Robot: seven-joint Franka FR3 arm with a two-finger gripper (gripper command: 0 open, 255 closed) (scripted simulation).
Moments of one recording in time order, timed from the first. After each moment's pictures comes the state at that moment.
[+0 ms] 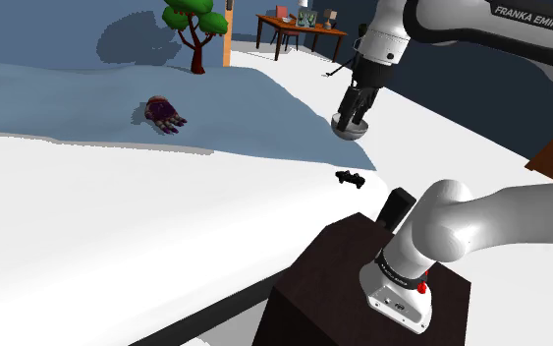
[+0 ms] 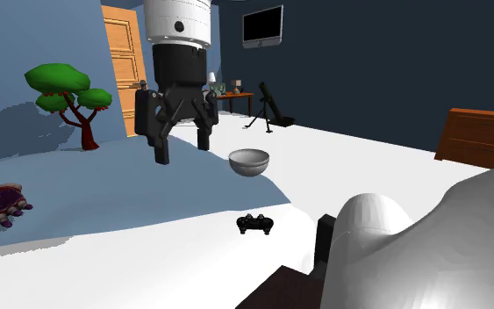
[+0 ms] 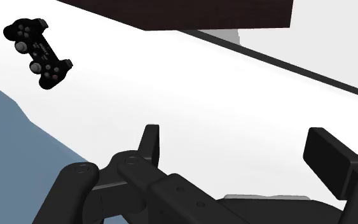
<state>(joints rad) 0.02 -0.82 -0.05 -2.37 0.05 1.55 0.02</state>
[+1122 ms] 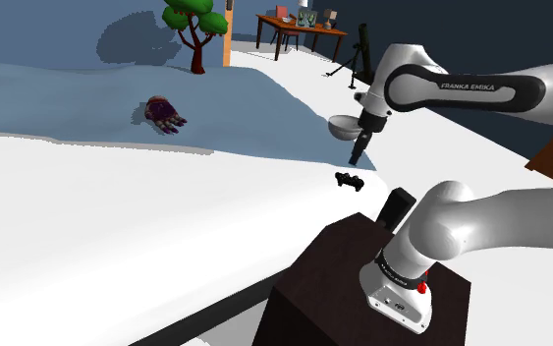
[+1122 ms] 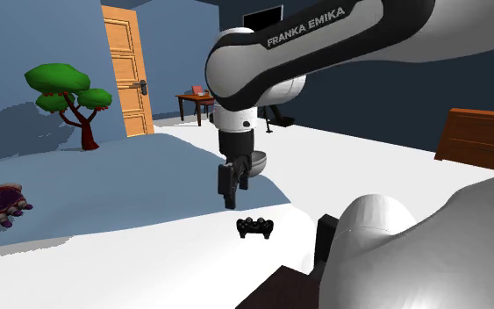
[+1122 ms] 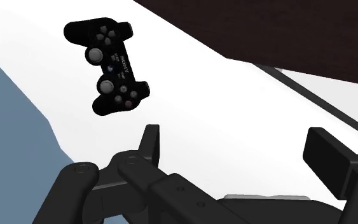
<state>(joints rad) -0.06 -0.85 -0.34 -2.72 -0.23 1.86 -0.39</state>
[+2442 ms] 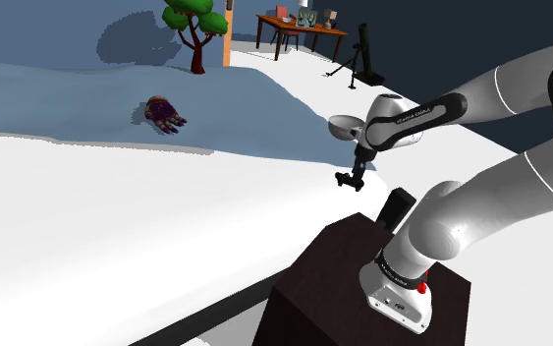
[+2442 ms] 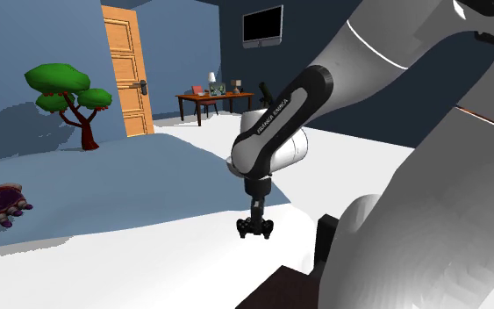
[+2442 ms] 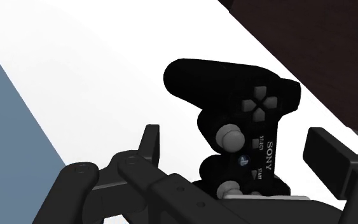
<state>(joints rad) -0.06 -0.41 -0.73 -2.80 -0.44 2.41 -0.75</state>
